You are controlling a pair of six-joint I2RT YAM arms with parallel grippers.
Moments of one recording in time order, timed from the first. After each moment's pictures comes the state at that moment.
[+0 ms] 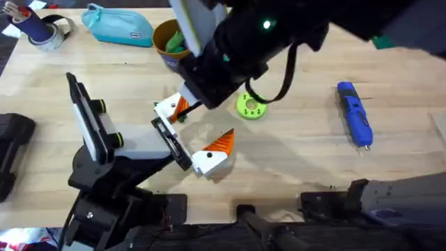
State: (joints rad) left arm -0.29 0.00 0.01 -0.05 0.66 -0.08; right arm 0.99 1.64 1.77 -1.22 -0.07 0.25
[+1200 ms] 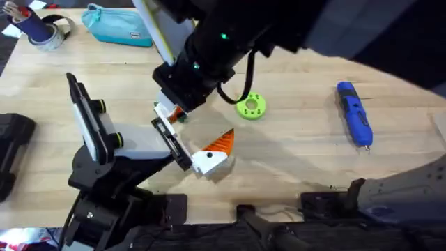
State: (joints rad) left arm -0.29 0.00 0.01 -0.05 0.66 -0.08; right arm 1.00 1.74 1.78 -1.10 -0.17 0.19
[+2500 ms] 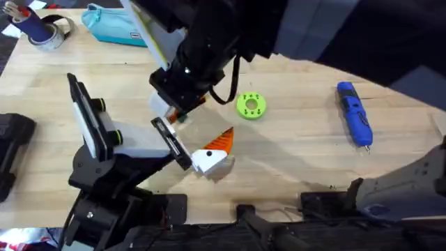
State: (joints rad) left arm -0.29 0.01 0.01 -0.05 0.65 -0.11; right arm 1.00 1.80 1.79 -1.07 -0.16 0.18
